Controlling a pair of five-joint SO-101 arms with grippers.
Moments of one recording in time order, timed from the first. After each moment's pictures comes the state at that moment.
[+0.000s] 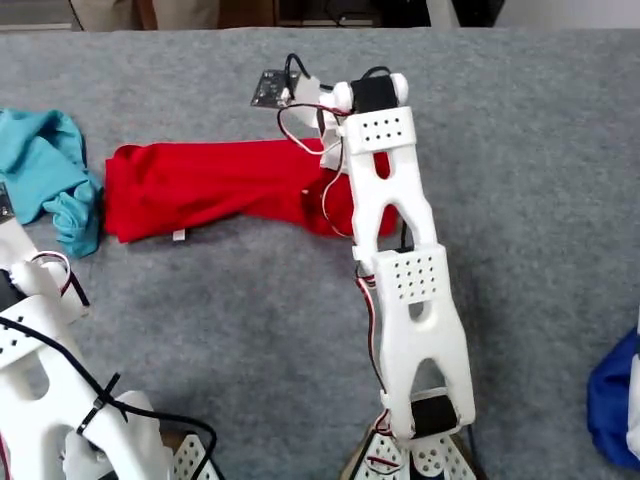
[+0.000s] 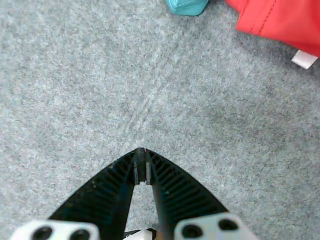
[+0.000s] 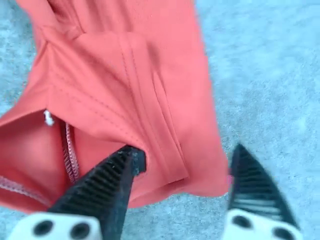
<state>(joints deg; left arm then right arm) -37.5 -44.7 42.1 83.6 -11.4 -15.9 59.4 -78.8 101.4 49.4</state>
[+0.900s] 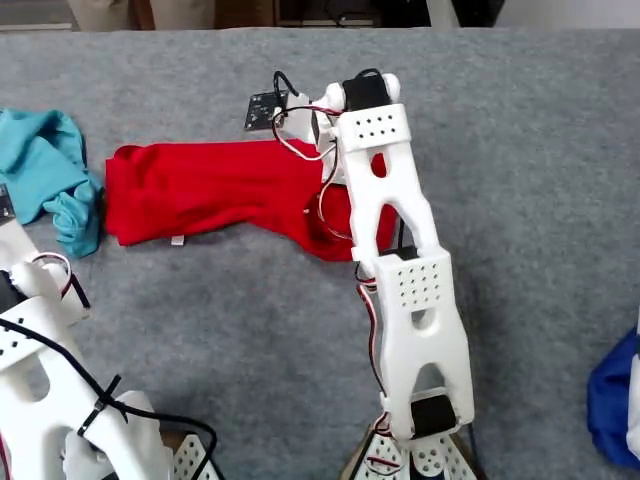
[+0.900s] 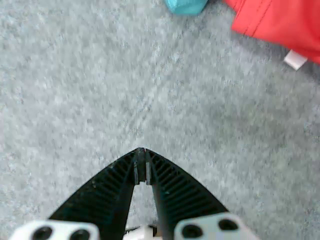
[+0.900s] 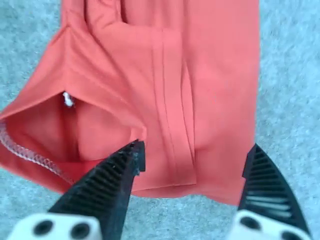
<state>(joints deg) -37.5 -45.3 42.1 85.5 -11.6 -17.0 52.4 -64.3 101.4 56.5</state>
